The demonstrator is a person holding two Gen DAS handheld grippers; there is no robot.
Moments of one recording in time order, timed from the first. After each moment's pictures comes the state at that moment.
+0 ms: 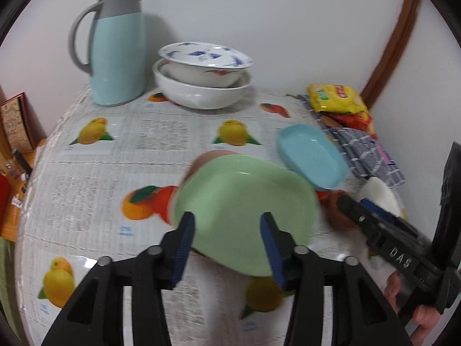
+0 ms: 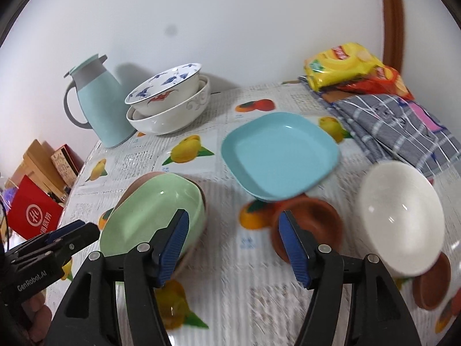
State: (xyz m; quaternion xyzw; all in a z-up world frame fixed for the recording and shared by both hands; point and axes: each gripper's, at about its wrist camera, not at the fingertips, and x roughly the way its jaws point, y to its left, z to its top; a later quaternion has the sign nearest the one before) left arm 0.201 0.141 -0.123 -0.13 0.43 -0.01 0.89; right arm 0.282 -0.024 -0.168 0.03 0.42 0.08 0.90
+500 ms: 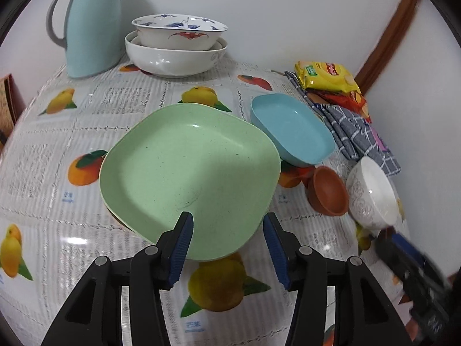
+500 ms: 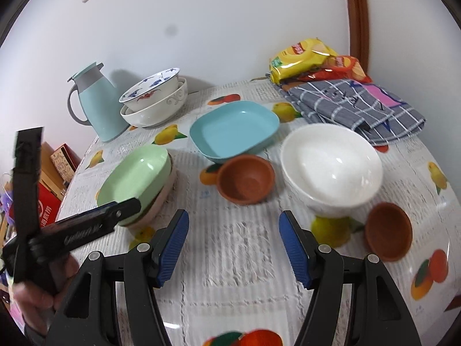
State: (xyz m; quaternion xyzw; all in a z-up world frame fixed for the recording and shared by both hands) left arm 0.208 0.095 -0.159 -0.16 0.46 -0.02 0.88; right arm 0.208 -0.083 -0.159 0.03 0.41 0.06 0.91
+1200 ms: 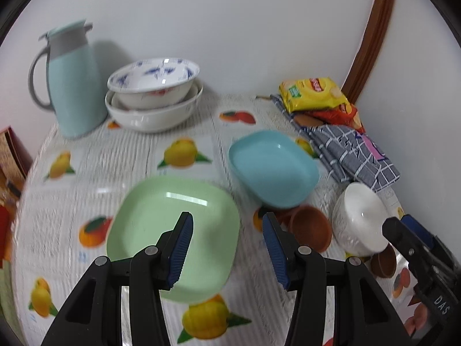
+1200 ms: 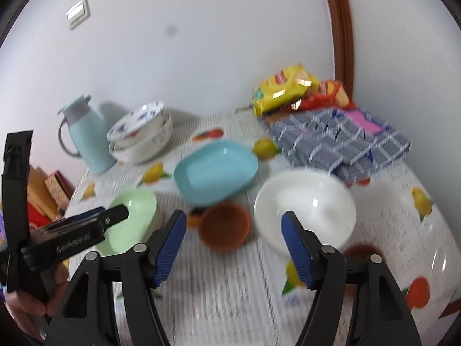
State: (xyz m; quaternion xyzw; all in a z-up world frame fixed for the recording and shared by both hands) left arm 0.239 0.066 -0.101 -0.08 0.42 -0.01 0.90; right arm 0.237 -0.102 -0.117 0.04 0.36 0.03 0.93
